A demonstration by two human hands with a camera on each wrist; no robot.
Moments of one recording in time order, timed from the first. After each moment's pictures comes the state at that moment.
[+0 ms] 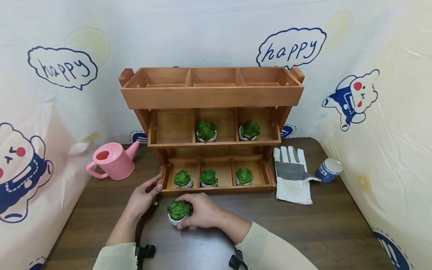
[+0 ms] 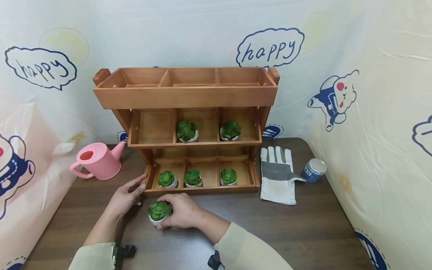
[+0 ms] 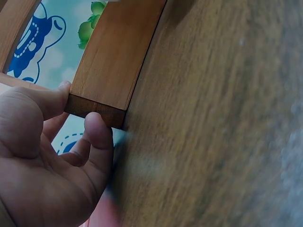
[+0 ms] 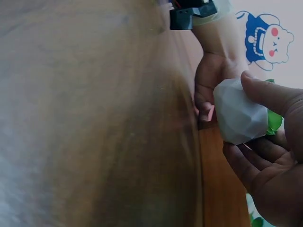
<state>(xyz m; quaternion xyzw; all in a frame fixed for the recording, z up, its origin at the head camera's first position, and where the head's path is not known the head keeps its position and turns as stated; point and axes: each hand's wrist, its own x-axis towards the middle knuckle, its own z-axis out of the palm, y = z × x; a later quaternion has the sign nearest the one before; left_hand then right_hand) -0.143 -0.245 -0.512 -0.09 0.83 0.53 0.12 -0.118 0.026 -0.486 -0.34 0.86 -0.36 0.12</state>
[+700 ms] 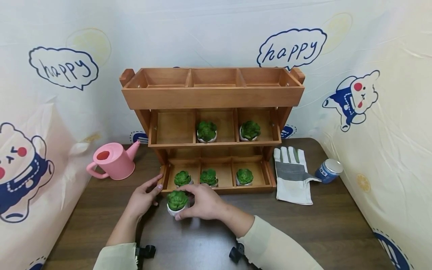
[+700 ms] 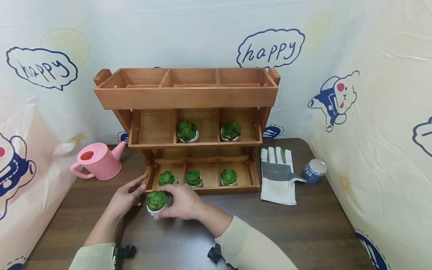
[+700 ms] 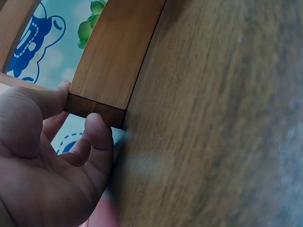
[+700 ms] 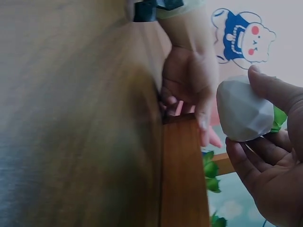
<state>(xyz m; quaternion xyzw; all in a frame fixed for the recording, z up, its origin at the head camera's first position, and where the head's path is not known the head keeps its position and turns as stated) -0.142 -0.245 -0.512 -0.08 0.83 0.53 0.11 -0.129 0.033 -0.454 -0.34 0.84 -0.41 0.10</state>
